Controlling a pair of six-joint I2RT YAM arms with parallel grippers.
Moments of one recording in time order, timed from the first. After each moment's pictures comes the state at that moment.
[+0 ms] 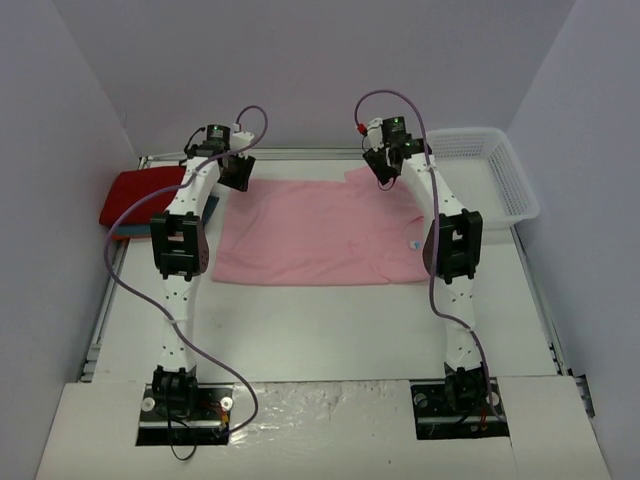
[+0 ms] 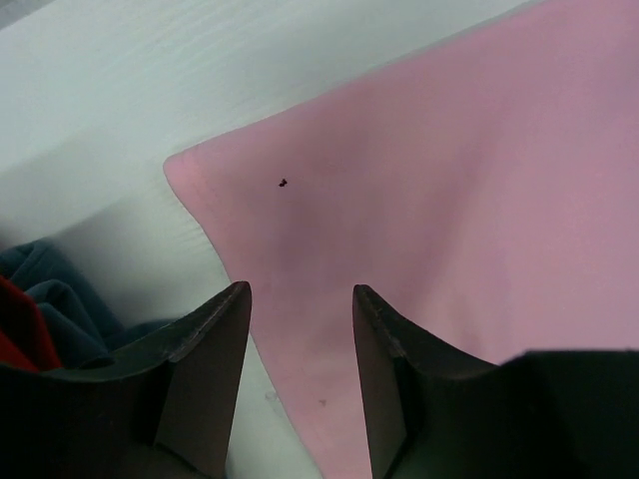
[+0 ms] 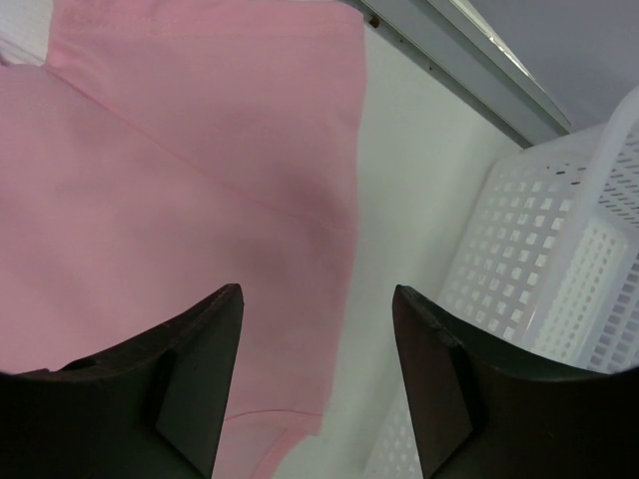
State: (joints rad) left arm -0.08 2.49 2.40 -0.82 0.22 0.27; right arm 0.24 2.43 2.33 -0.74 0.16 -0.45
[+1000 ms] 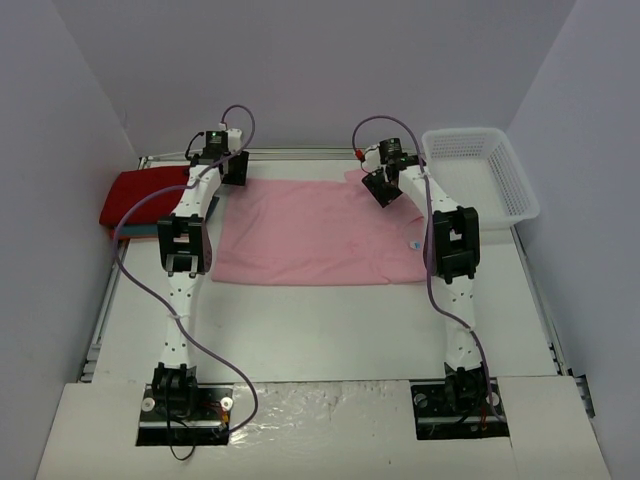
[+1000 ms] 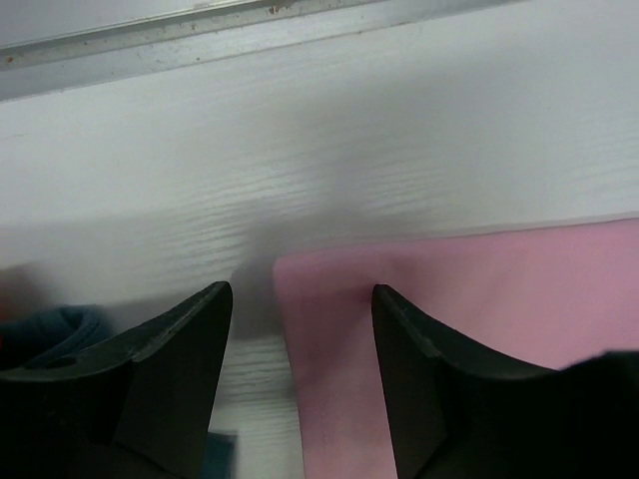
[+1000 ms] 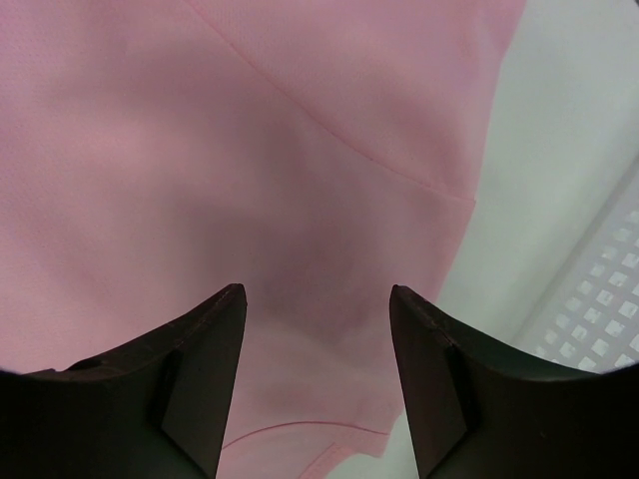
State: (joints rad) left arm -0.05 2.68 2.52 -0.63 0.08 0.08; right arm 0.23 2.44 2.13 -0.68 0.11 -0.47
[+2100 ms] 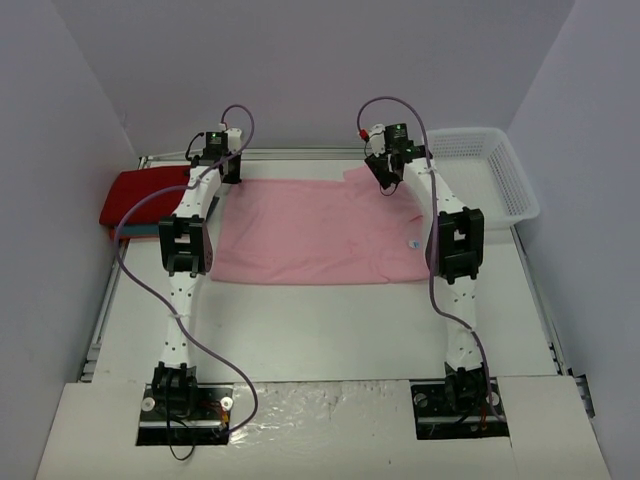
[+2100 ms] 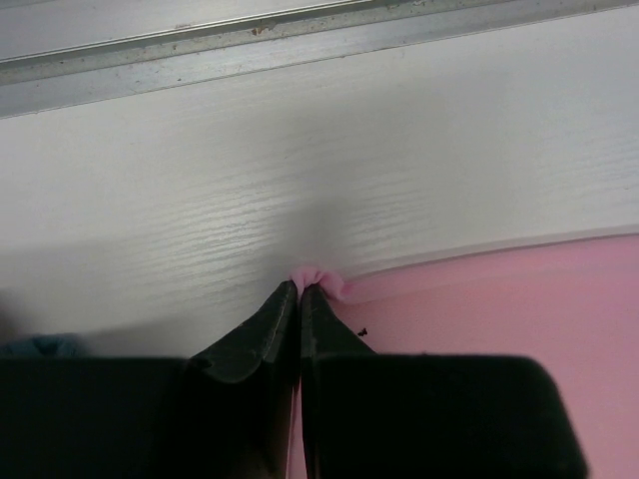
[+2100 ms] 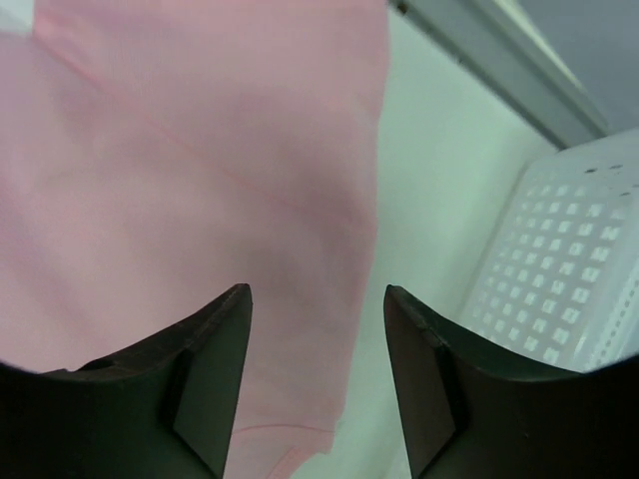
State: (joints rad) left arm -0.05 2.72 2.57 -0.60 0.12 0.05; right arm 0.22 2.42 2.19 -0.64 0.14 -0.46
